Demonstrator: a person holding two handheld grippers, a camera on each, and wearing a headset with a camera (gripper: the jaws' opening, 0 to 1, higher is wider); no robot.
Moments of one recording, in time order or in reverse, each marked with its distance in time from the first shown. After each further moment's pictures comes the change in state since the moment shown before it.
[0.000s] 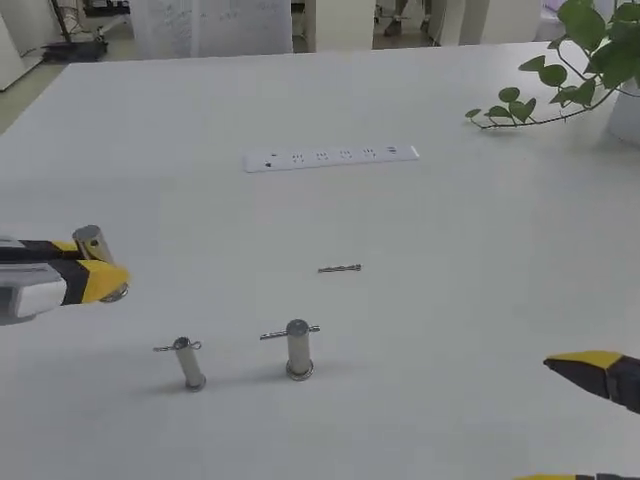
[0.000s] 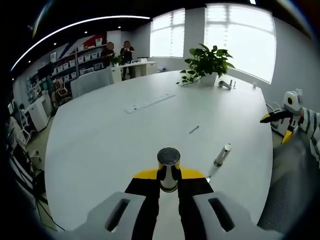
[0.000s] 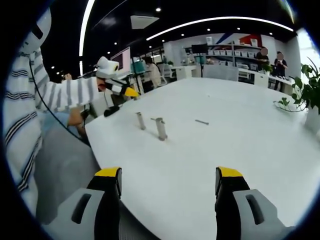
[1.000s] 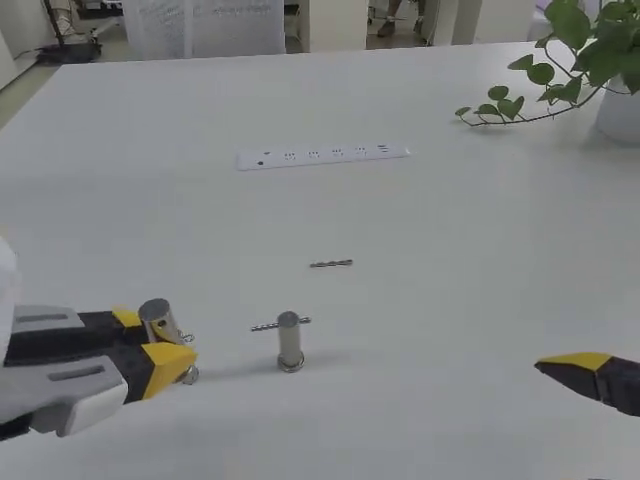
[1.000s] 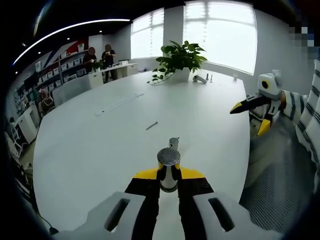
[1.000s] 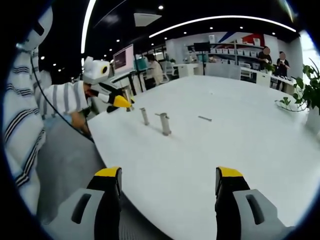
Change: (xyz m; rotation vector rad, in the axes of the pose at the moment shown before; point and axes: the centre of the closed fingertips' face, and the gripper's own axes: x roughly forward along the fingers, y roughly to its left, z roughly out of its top) left arm -0.001 -0.108 -0.022 0.084 0.018 -0.109; right arm -0.008 0.010 -0.009 -0.012 0.024 0.013
